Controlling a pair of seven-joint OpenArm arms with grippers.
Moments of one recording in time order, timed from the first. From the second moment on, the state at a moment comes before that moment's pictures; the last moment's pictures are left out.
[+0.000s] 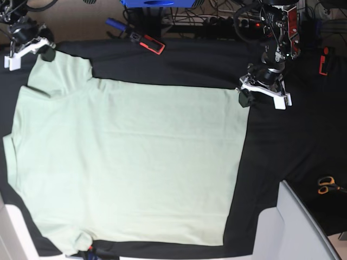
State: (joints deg) left arm 15.2 -8.5 -15.4 68.2 -34.3 -16.7 17.8; right arm -23.5 4.2 42.1 71.3 31.5 40.6 -39.2
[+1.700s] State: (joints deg) left arm 28.5 -8.9 -20.1 89.6 -31.9 -15.3 30.5; right arm -31.2 3.8 47.5 98.3 30.4 40.6 -55.5
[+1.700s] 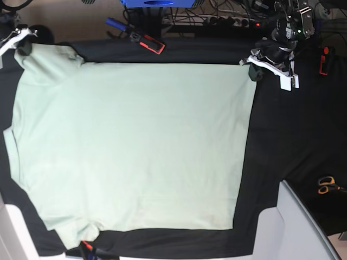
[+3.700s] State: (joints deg) left arm 8.1 -7.7 -19.3 78.8 -31.2 -10.3 40.5; right arm -2.0 17.6 35.7 74.7 29.9 36.7 -59.3
